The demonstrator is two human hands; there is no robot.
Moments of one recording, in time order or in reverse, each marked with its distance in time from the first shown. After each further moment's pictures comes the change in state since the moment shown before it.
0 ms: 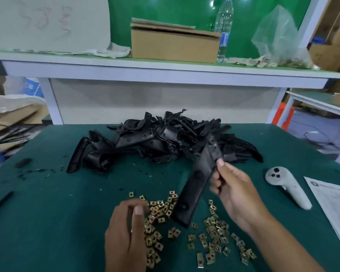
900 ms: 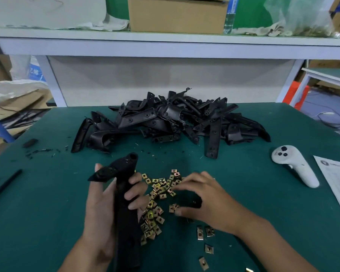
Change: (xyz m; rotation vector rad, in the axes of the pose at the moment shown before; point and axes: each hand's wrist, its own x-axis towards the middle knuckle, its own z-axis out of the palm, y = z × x) left_hand 0.027 0.011 -0.027 -1.376 -0.429 -0.719; right_hand -0.018 0.057 -0.003 -1.164 -0.550 -0.202
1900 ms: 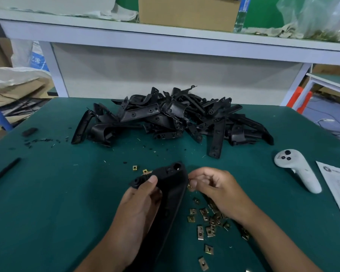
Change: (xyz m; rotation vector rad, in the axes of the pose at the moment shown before) left_hand -0.004 -0.039 0.010 0.446 0.287 0.013; right_hand 0.004 0.002 -0.013 0.607 0.212 0.084
